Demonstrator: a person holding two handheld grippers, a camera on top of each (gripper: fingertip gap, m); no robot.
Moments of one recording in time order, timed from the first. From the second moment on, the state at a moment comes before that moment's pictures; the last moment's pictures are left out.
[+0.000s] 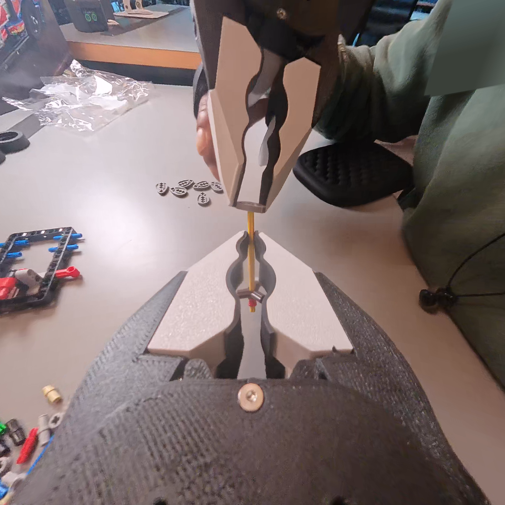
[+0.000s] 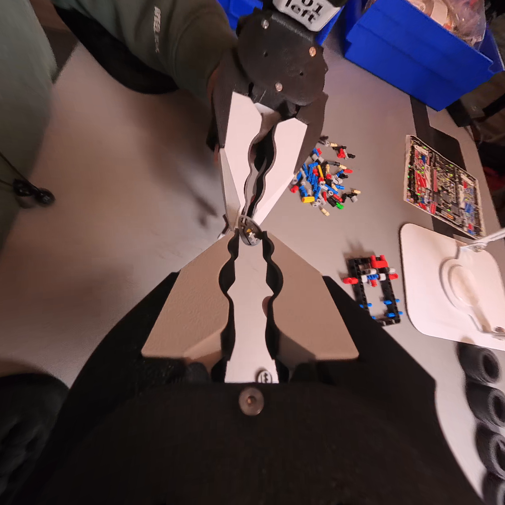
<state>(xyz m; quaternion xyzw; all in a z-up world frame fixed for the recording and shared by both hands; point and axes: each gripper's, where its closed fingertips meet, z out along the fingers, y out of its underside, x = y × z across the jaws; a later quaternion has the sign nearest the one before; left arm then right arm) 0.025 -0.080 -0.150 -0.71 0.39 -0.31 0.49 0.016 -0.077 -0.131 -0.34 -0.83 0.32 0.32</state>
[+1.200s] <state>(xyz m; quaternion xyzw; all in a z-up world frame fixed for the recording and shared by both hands) 0.026 -0.079 -0.165 -0.78 0.30 -0.40 0.37 0.017 -0.074 -0.150 -0.36 -0.75 0.52 0.19</state>
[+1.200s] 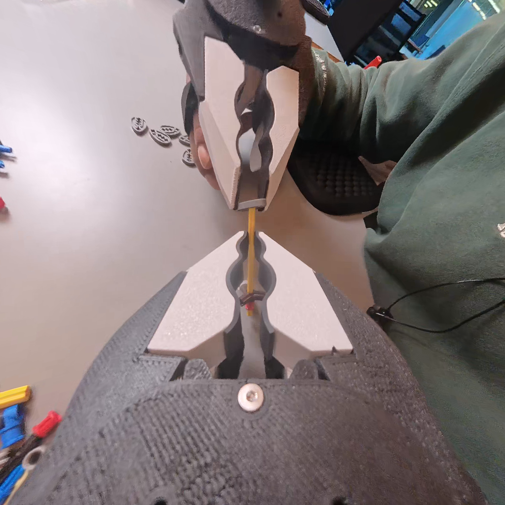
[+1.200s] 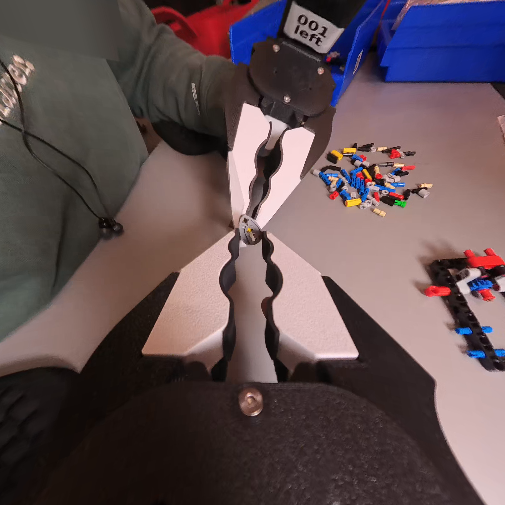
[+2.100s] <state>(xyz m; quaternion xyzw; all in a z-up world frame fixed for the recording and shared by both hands) 0.026 -0.065 -0.162 -0.75 0.05 -0.61 0.27 0.012 -0.060 -0.151 -0.36 -0.77 0.45 0.25</state>
